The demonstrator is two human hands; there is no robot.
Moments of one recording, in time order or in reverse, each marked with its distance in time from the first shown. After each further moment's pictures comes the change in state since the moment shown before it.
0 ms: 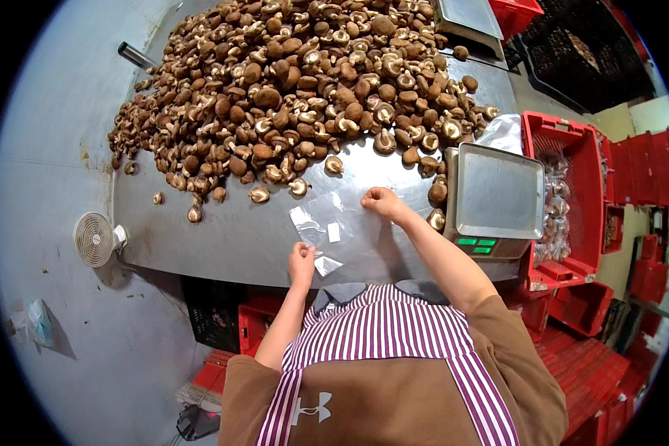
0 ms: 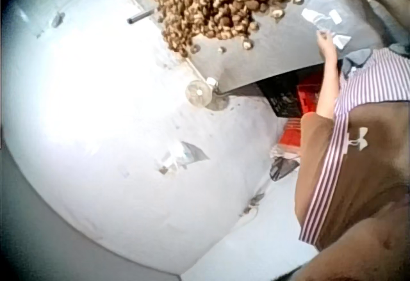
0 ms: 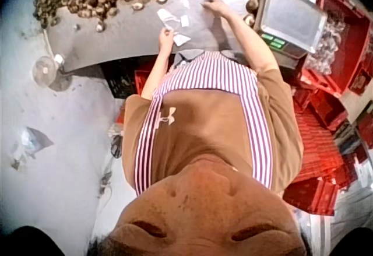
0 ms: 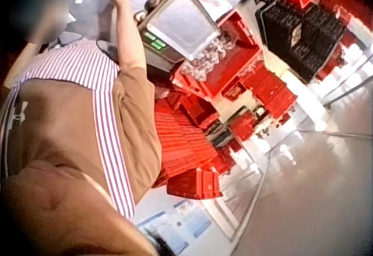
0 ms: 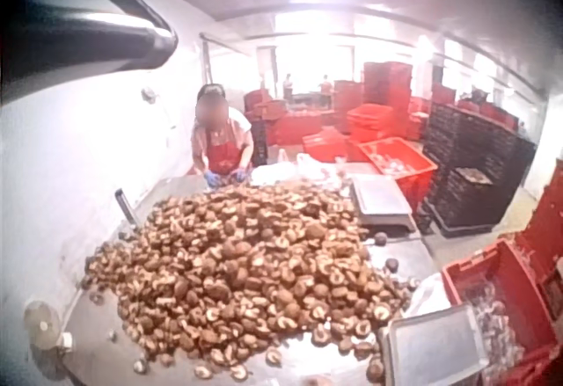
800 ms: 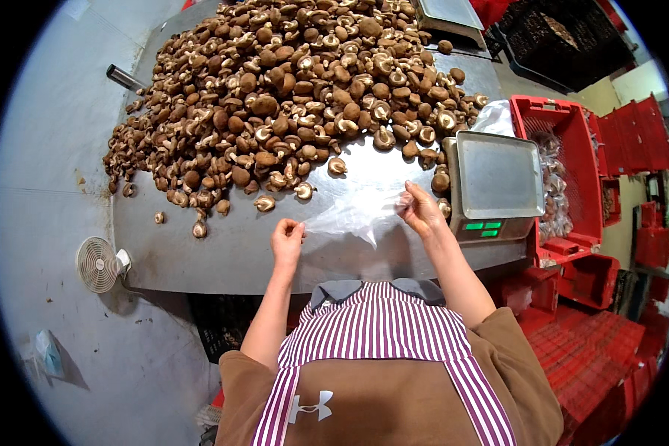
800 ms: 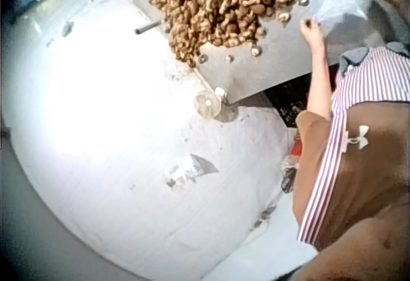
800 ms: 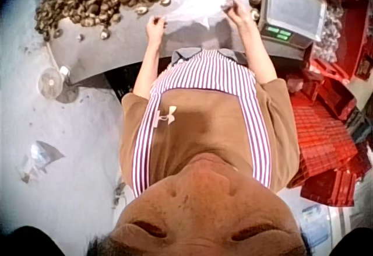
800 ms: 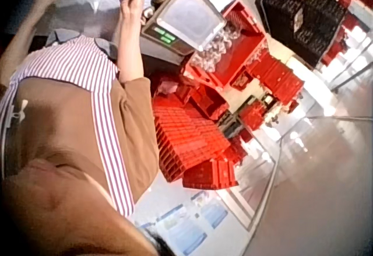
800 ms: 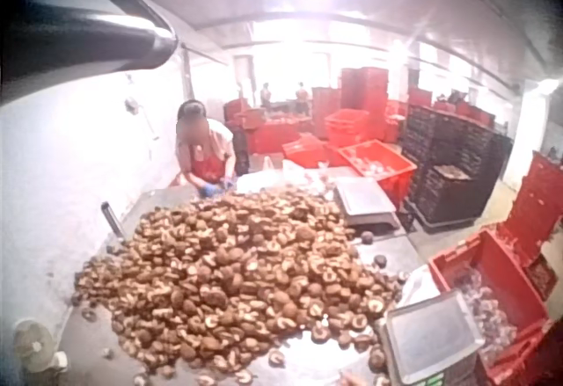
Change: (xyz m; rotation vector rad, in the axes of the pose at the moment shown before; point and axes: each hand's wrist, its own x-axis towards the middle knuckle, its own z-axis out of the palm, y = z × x) left_hand 0.058 0.095 -0.073 -0.354 -0.183 0.004; right_hand -0.082 -0.030 -0.008 1.430 0.208 -0.010
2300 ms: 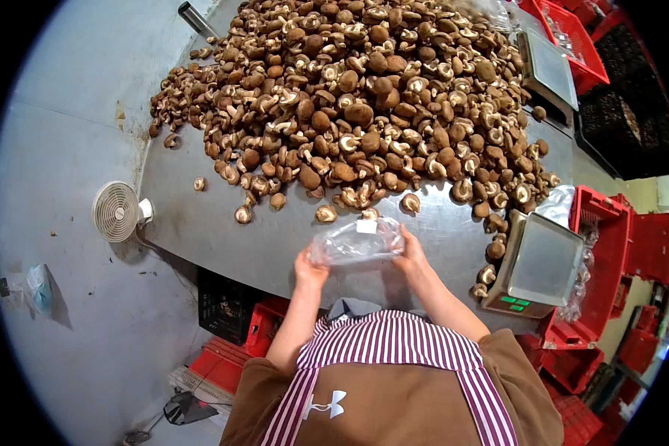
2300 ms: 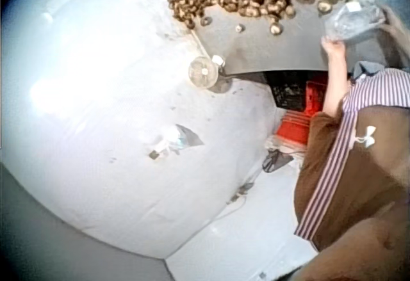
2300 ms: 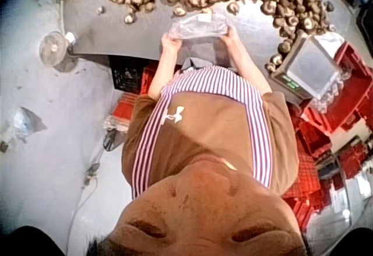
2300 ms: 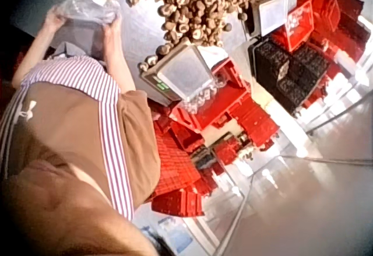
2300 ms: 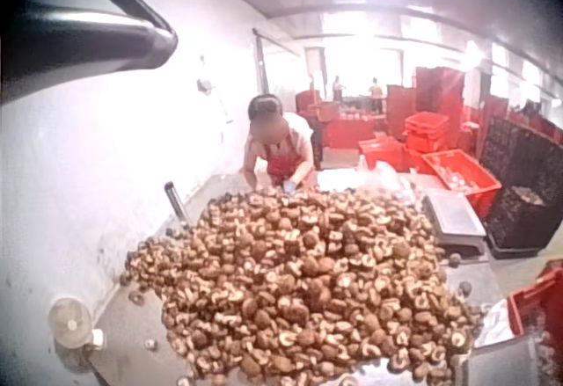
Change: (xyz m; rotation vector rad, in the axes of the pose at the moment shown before) left_hand 0.034 -0.091 -0.071 -1.289 0.305 -0.610; right_hand 0.113 0.152 0.026 -0.022 0.128 0.383
